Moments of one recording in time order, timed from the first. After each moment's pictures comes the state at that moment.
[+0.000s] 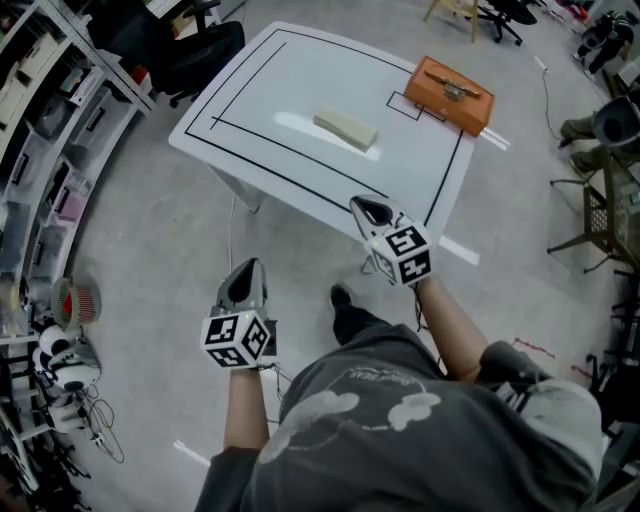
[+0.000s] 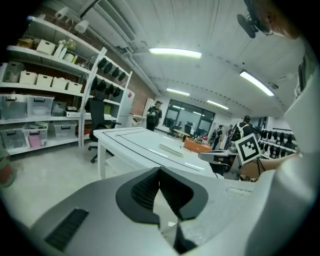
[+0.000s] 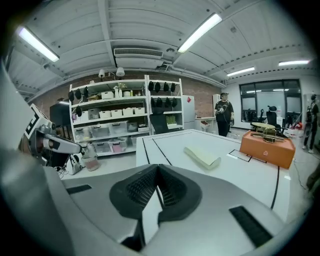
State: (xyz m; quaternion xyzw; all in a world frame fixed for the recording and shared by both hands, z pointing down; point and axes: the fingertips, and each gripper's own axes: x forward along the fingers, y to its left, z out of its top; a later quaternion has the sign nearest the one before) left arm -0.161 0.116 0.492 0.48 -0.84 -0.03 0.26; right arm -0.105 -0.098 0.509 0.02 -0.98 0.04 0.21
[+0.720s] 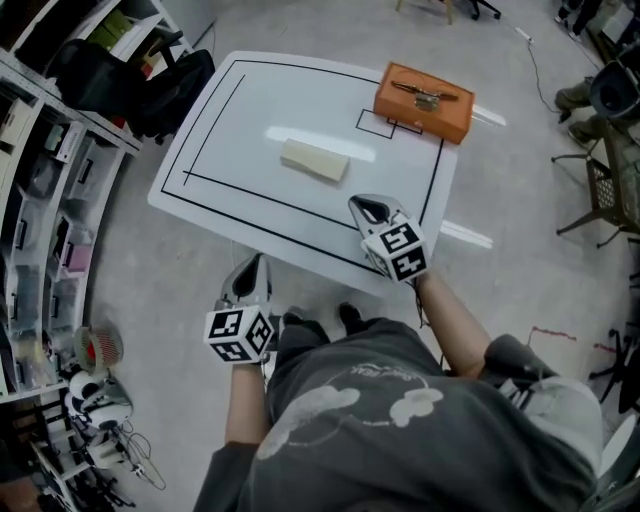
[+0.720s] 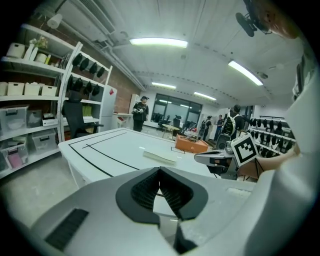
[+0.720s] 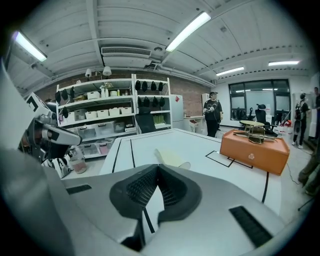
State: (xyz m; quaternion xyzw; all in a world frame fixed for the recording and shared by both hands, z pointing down) left arm -0.194 -0.025 0.480 0.55 -0.80 0.03 0.25; right arm -0.119 -0.215 0.517 0.08 -0.97 0.05 0.21
